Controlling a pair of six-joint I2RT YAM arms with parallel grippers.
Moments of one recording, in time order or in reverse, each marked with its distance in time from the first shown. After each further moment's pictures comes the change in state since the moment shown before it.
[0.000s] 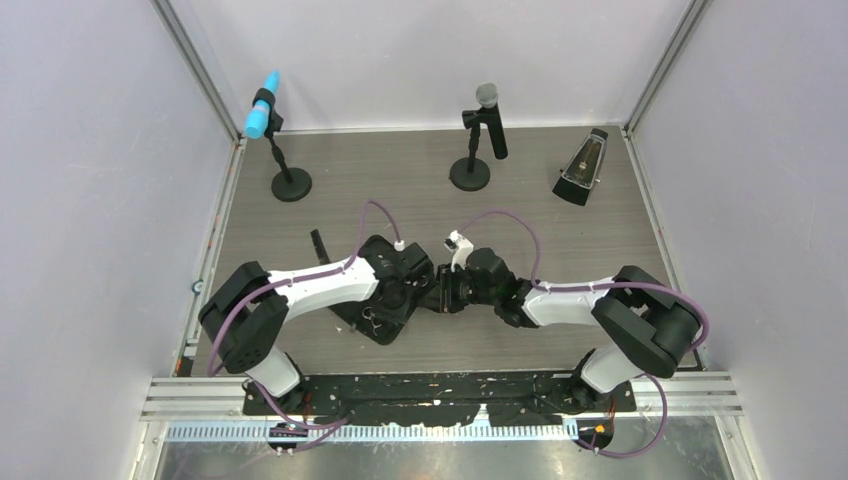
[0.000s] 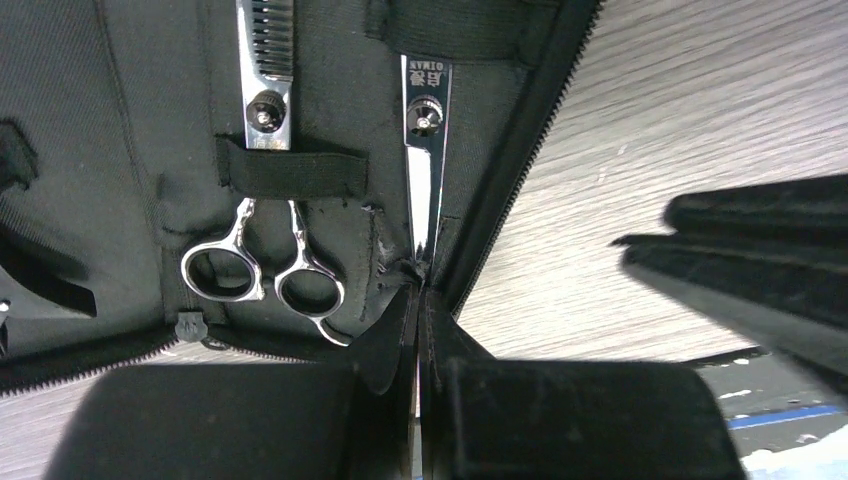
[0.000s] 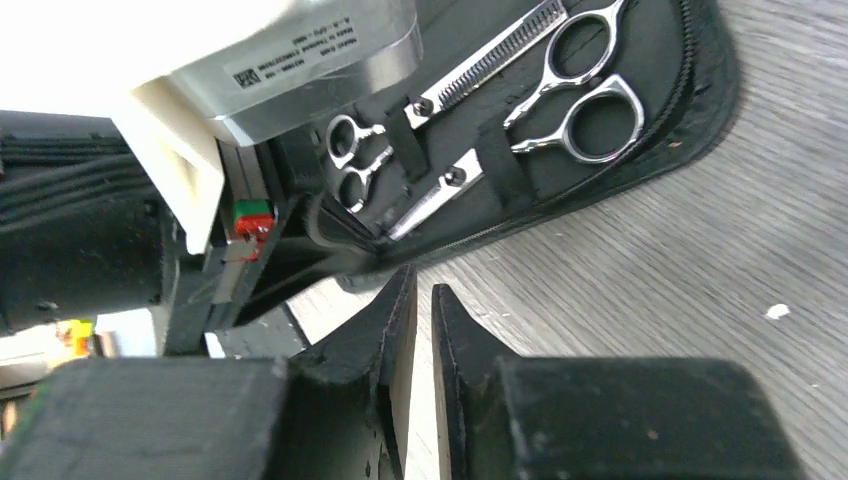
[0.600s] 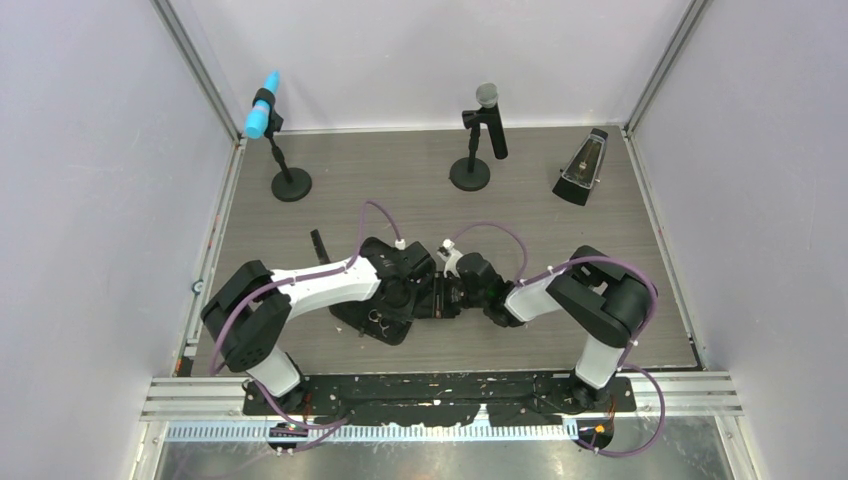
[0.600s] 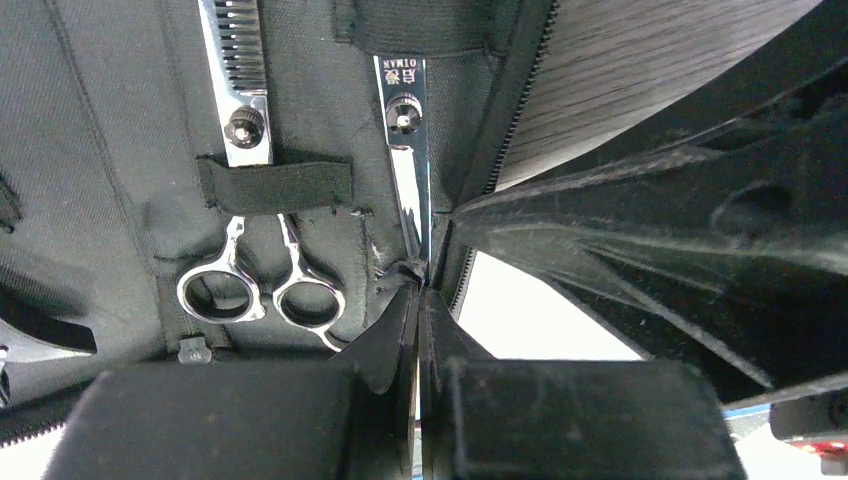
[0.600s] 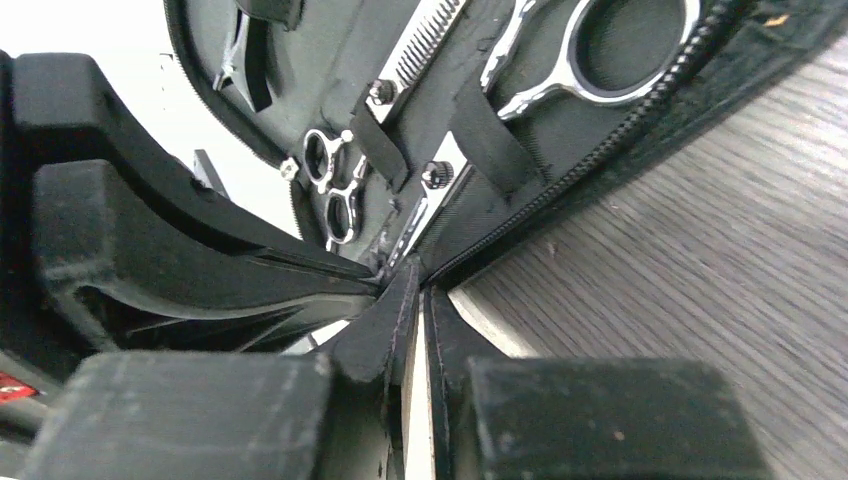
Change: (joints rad) left arm -0.003 0.010 0.007 0.059 0.048 -0.091; right arm 0.006 0.241 0.014 0.185 -0.109 0.191
